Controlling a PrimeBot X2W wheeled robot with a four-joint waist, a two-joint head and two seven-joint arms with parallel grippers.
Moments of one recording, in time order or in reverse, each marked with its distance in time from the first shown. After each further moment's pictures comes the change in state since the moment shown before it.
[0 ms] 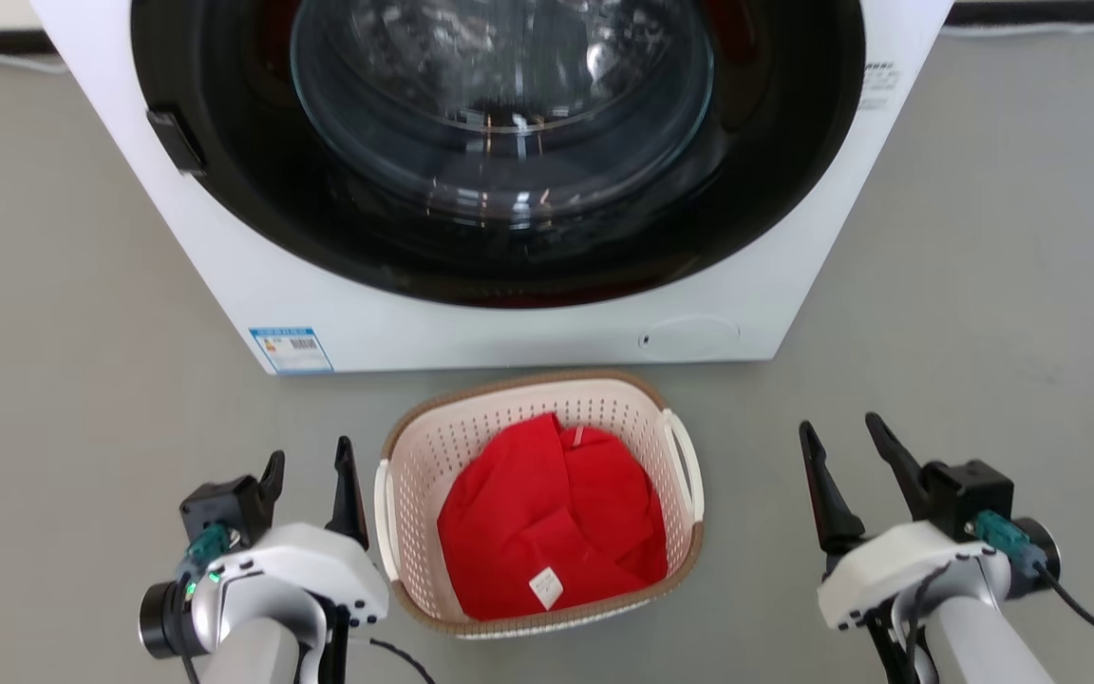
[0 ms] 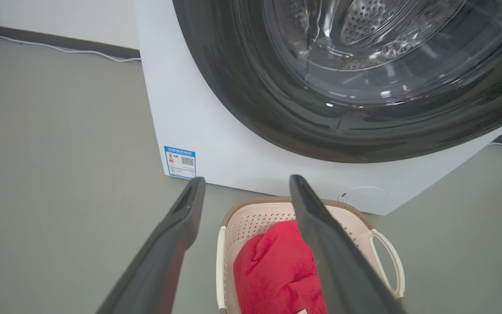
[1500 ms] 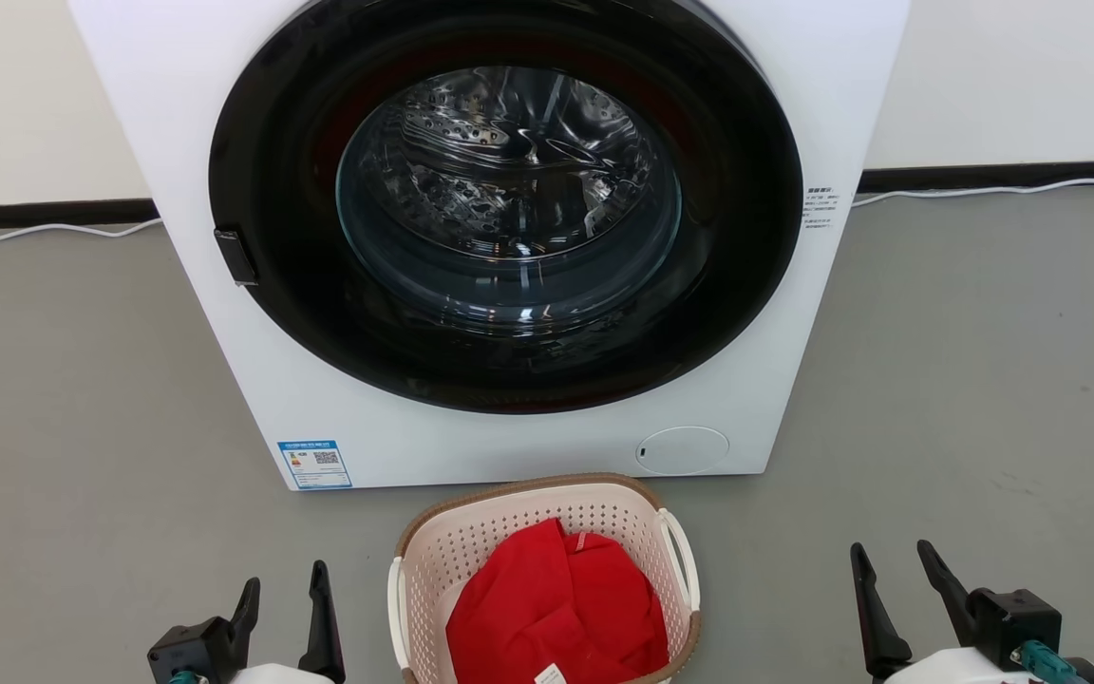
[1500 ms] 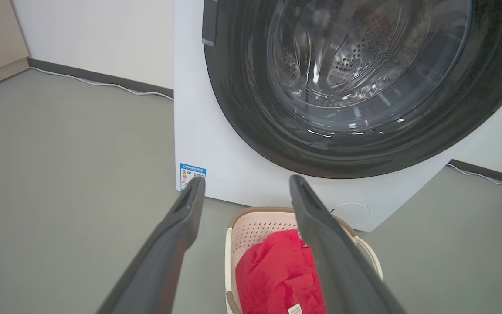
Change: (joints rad) left arm 0.316 0.004 0.061 -0.233 0.015 -0.033 0.000; right arm 0.256 0.009 -0.103 -0.105 -0.030 0.000 0.000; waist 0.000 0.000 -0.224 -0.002
